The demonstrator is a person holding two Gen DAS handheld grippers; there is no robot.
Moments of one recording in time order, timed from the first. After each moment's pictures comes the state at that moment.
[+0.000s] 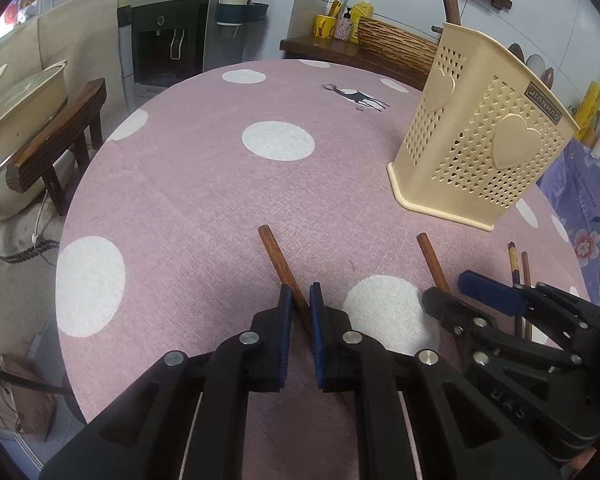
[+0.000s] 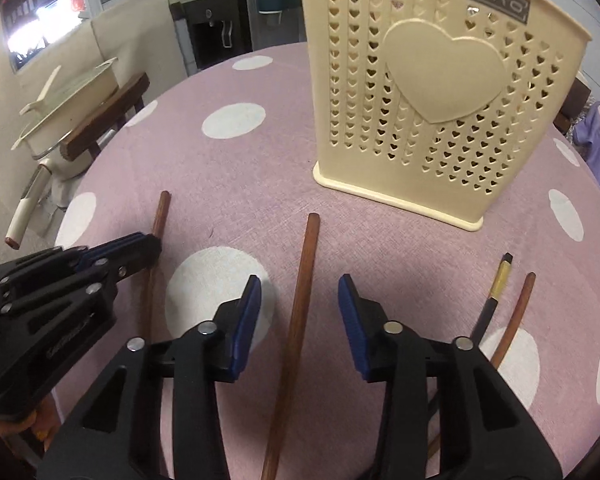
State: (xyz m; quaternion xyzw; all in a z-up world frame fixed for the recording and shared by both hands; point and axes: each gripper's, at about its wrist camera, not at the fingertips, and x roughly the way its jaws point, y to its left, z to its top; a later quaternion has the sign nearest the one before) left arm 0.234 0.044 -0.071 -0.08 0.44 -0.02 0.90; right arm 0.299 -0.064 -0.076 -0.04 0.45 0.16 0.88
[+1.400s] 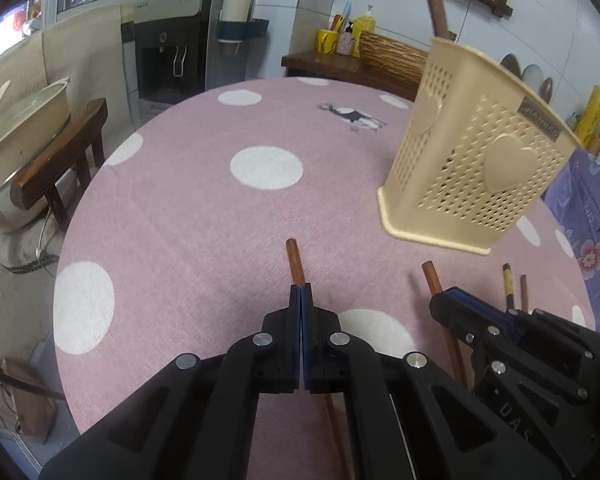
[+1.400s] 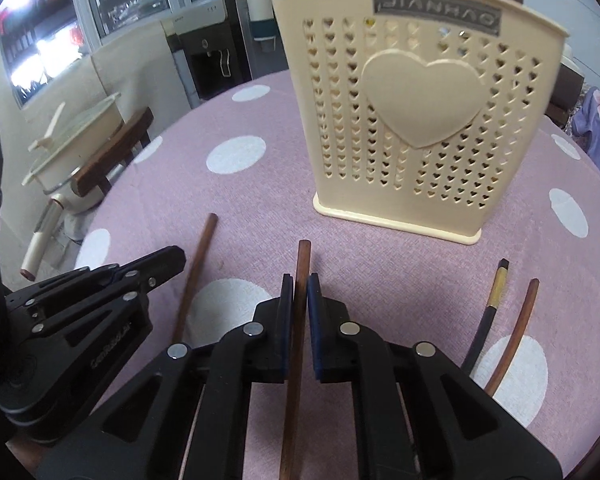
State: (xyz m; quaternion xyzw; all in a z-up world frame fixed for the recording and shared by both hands) left arm 0.242 0.027 -0.057 -0.07 0.41 0.00 0.91; right arm 0.289 -0.083 -0.057 0.01 0.41 0.18 0.90
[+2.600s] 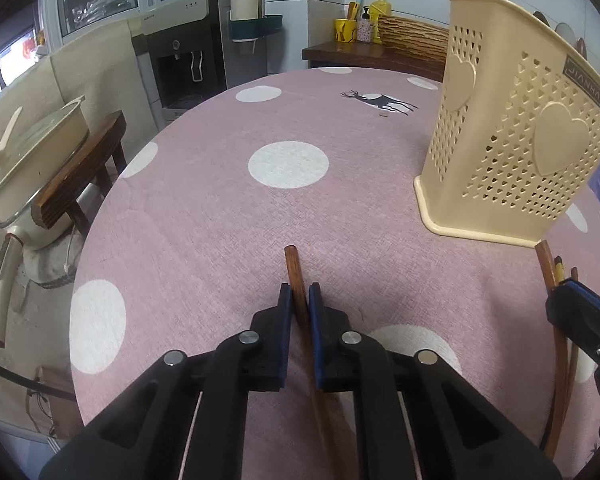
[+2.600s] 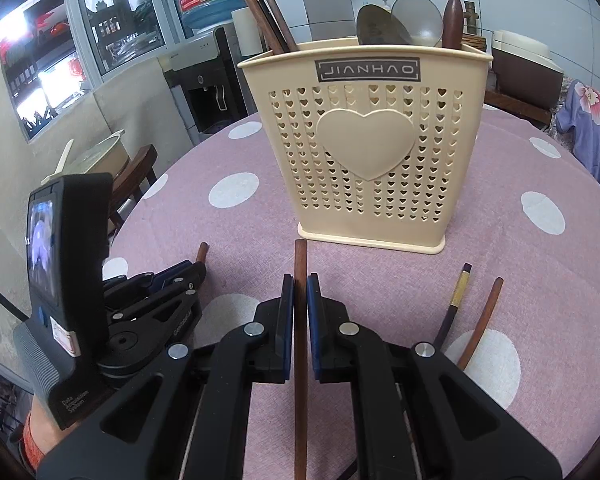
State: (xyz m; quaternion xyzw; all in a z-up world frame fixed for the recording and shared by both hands) left arm 0.262 0.019 -0.075 -0.01 0.43 0.06 0.90; right arm 0.271 -0.114 -0.036 0.05 0.38 0.17 0.91
